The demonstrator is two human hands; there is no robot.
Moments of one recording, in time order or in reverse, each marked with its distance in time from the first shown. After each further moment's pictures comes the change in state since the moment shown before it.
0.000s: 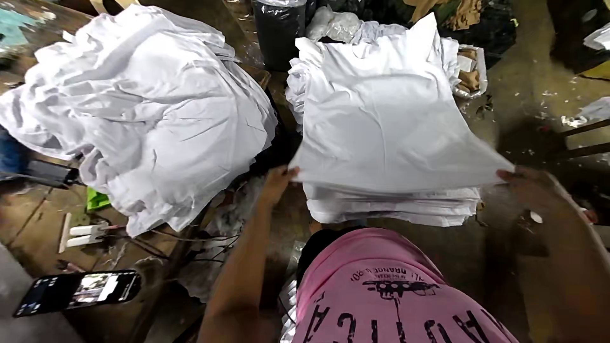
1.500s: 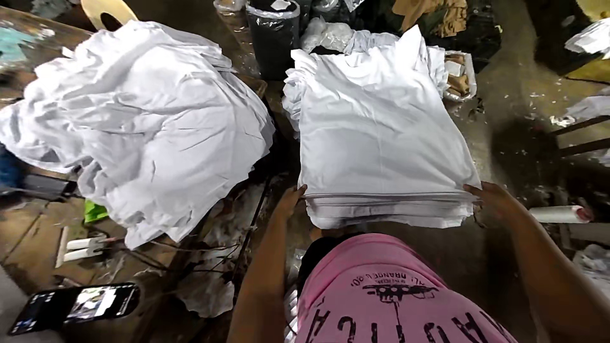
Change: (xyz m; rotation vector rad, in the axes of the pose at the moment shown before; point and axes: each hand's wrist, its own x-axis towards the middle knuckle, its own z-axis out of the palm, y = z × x) left_hand 0.036 -0.084 0.044 -0.232 -0.094 -0.338; right_hand 0.021 0.057 0.039 -0.057 -0.126 0.195
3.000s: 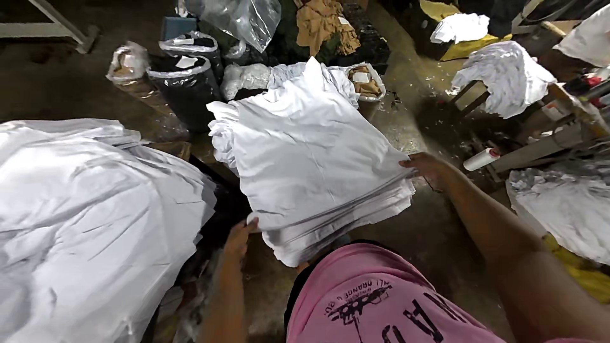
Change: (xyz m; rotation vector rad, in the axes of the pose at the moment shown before) left_hand 0.005 0.057 -0.007 0.199 0.054 0.176; right_hand -0.004 -0.026 -0.028 0.241 -0.099 -0.066
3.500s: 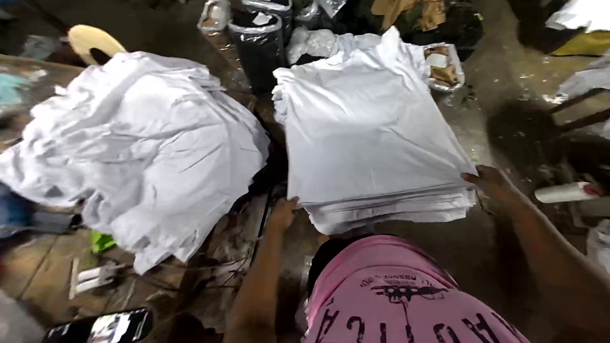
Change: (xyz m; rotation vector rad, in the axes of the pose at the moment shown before) left_hand -0.047 -0.026 -0.003 -0.137 0.093 -0.208; right_hand -0.011 0.016 0.028 -0.299 0.109 -0.145
